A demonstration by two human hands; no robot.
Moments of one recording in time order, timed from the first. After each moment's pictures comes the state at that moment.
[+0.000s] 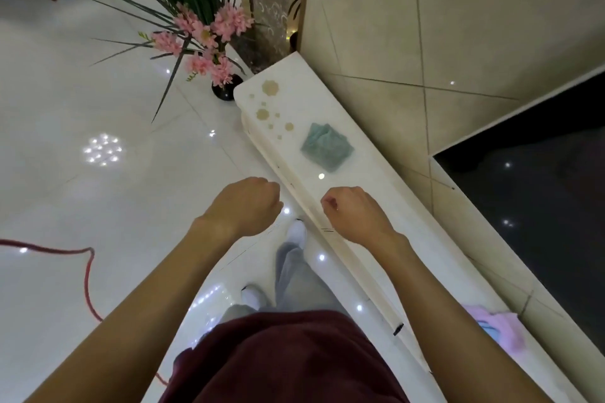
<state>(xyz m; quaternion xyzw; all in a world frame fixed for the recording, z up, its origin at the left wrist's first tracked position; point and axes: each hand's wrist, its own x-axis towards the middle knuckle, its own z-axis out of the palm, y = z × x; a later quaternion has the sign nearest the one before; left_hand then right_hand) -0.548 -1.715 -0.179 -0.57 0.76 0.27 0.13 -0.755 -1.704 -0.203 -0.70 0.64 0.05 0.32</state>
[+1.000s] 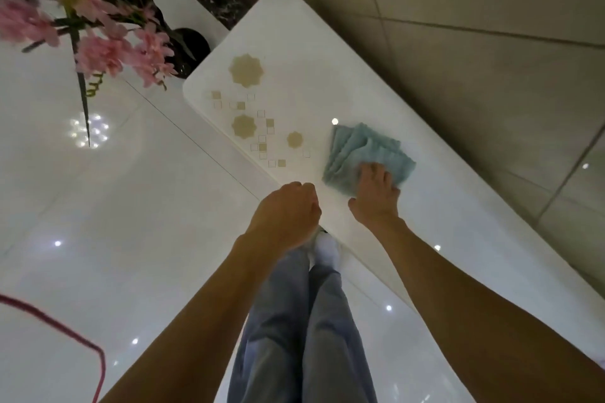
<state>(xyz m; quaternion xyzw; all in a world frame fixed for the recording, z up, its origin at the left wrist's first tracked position) -0.594 -1.972 -0.488 -0.55 0.69 0.43 0.18 -0.764 -1.935 -0.598 -0.55 0.77 0.16 0.28</state>
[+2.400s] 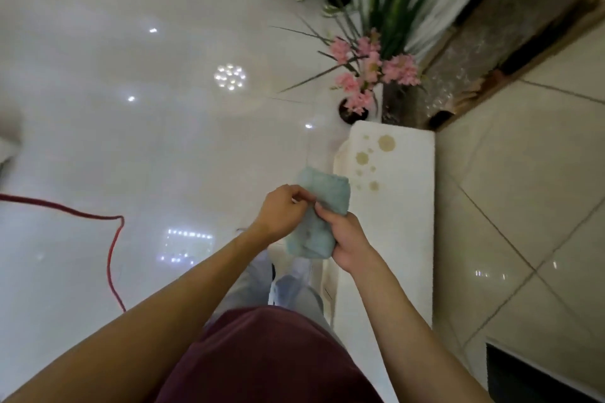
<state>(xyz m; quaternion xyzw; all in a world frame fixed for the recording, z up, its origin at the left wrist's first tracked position) -0.527 -1.717 -0.219 -0.80 0.22 0.45 -0.33 -0.644 -1.795 -0.253 -0.31 0.52 -0.04 0.79</state>
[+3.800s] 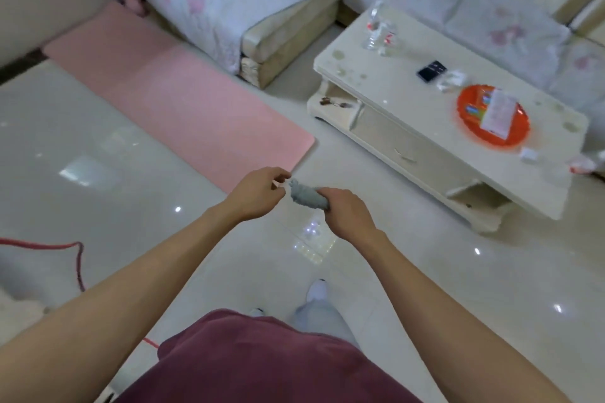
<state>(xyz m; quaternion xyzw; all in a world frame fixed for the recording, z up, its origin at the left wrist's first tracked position) -0.530 -0.902 -0.177 -0.75 -0.52 -0.04 -0.41 -0.344 -0.972 -0.201 0.72 0.64 -0.26 -0.06</state>
